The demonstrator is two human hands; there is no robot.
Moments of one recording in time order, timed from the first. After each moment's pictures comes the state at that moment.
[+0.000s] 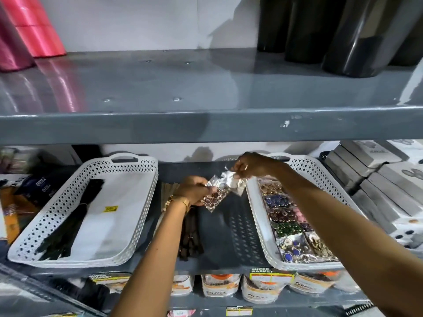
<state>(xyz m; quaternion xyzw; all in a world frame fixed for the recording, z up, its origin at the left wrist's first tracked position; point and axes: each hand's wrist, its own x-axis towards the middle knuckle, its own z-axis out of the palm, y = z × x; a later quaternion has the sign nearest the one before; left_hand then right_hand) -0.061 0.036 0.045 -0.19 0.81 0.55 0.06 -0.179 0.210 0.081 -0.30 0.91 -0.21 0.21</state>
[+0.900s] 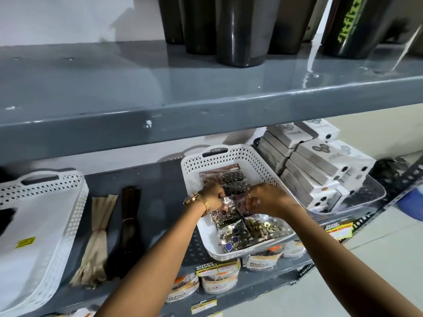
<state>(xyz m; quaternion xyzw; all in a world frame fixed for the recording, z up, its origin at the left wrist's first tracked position) -0.112 0.216 0.020 0.05 0.95 0.26 0.19 -0.108 0.397 0.024 -0.23 0.96 -0.08 0.11</state>
